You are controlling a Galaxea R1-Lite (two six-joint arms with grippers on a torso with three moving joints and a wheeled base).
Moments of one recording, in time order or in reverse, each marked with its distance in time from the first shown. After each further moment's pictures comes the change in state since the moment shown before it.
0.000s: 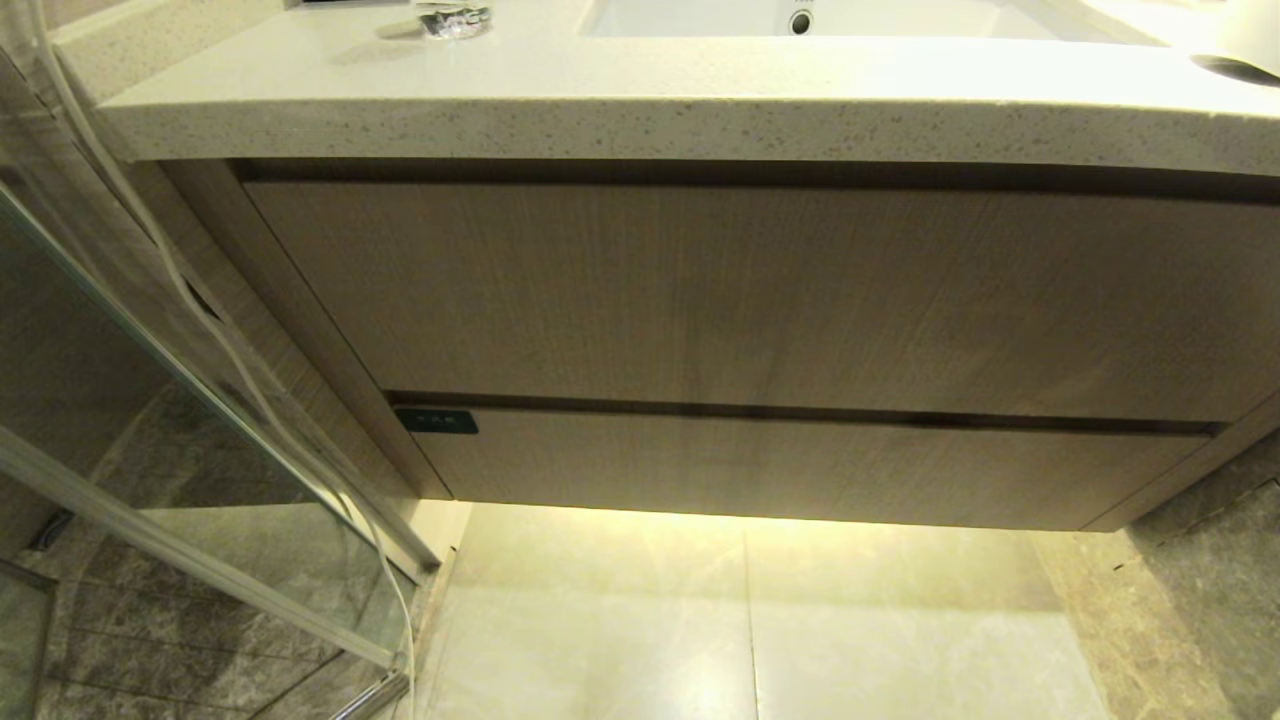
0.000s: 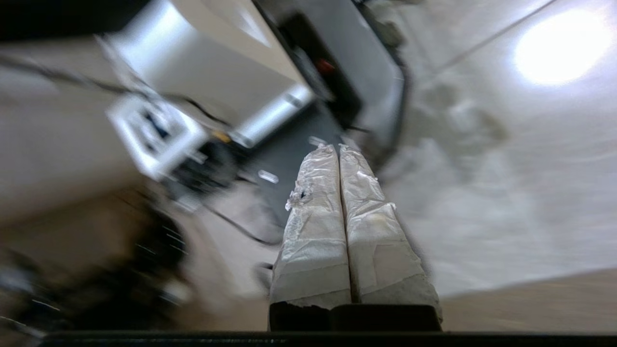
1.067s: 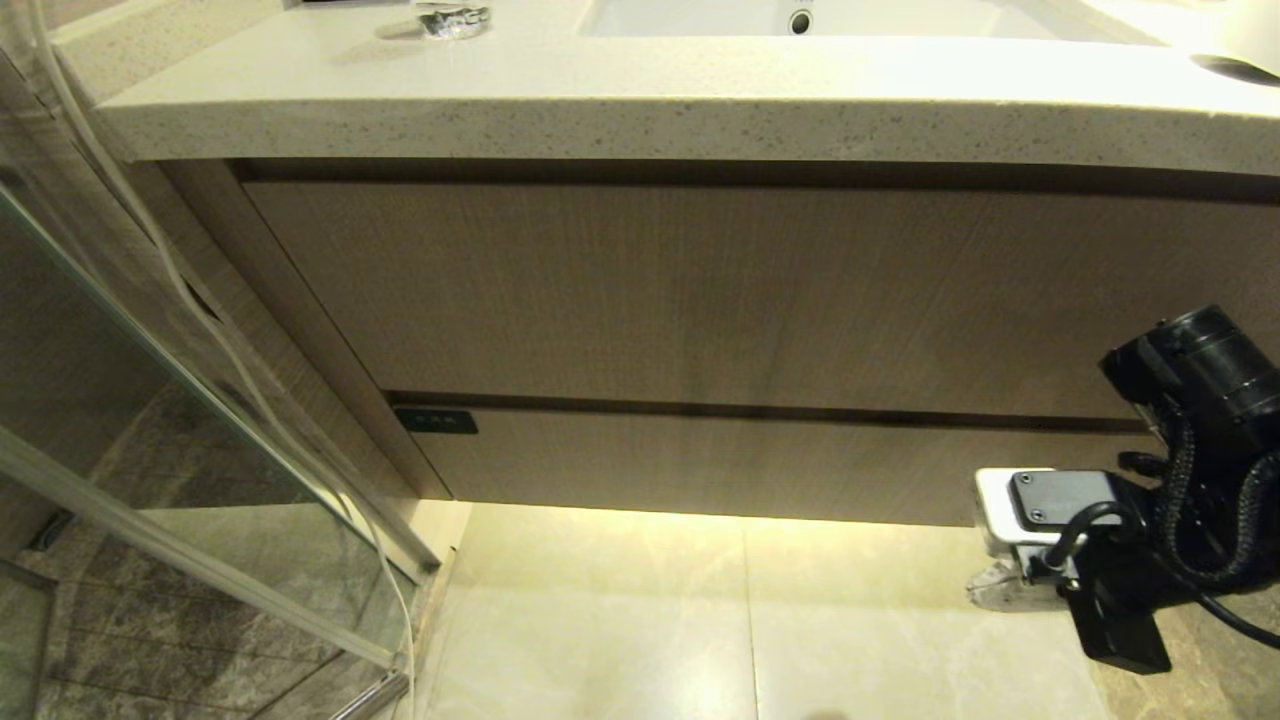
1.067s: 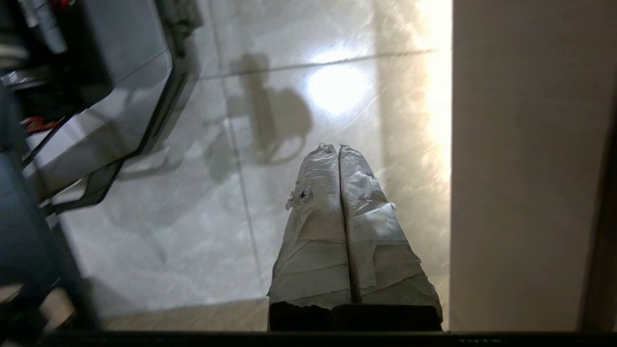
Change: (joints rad) left arm 0.000 0.000 0.000 0.000 0.000 0.000; right arm 0.054 0.240 0.429 -0.852 -0.334 -0.558
